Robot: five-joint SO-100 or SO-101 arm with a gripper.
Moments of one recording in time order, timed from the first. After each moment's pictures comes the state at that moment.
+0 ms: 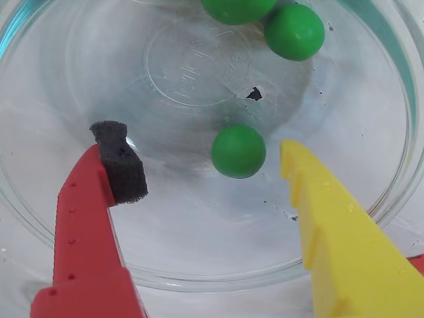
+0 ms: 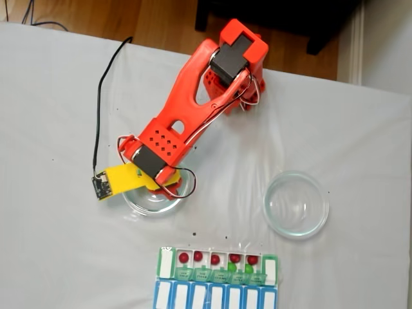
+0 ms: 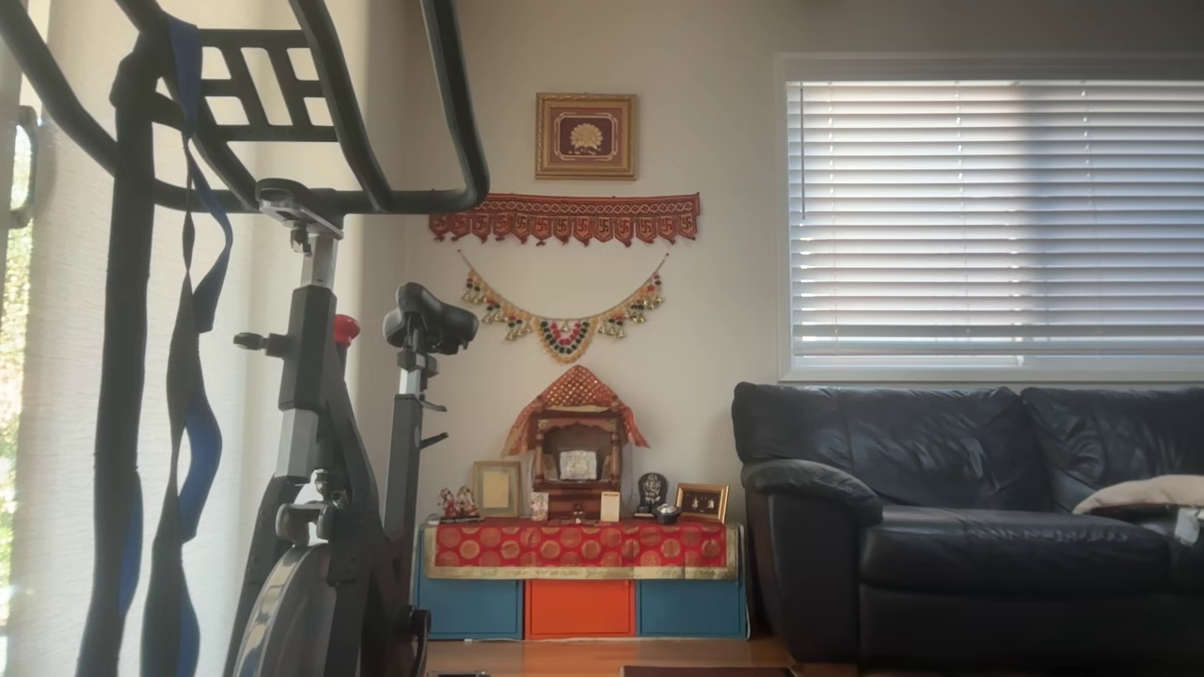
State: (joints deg) arm 30.1 98.7 103.8 81.6 -56.3
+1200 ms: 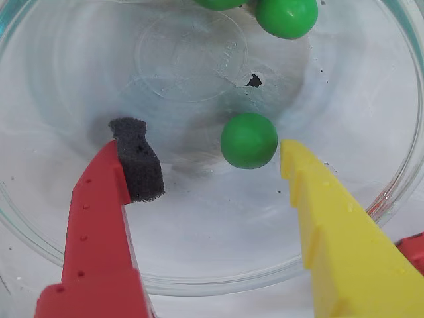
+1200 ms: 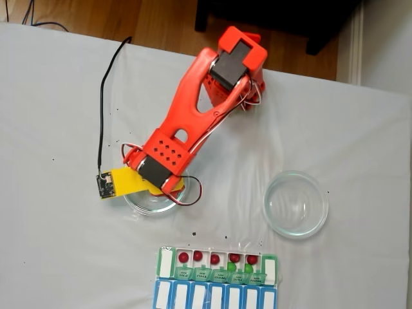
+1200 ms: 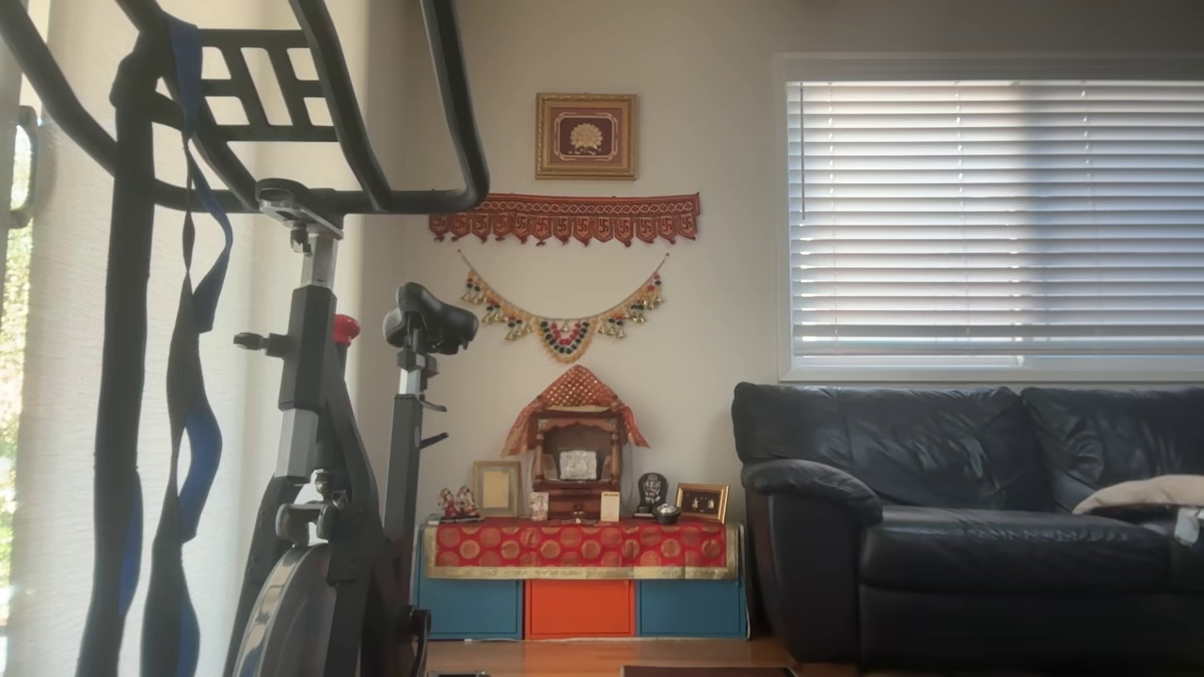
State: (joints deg) arm 26.8 96.1 101.5 84.7 -46.9
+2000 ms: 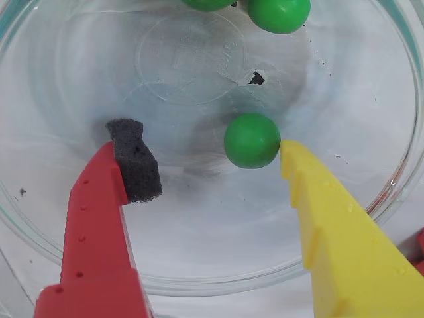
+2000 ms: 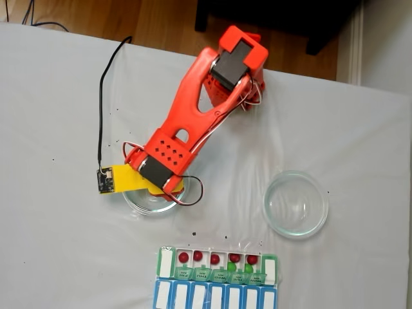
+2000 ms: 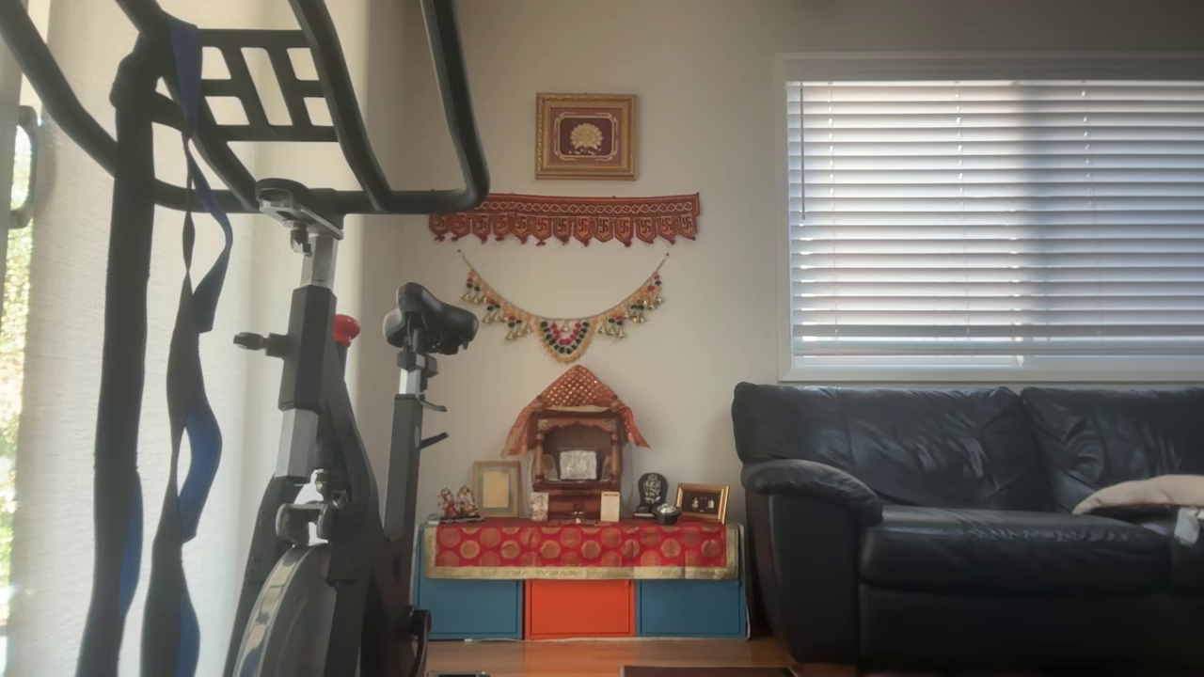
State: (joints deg) arm 26.8 96.3 101.5 84.7 -40.6
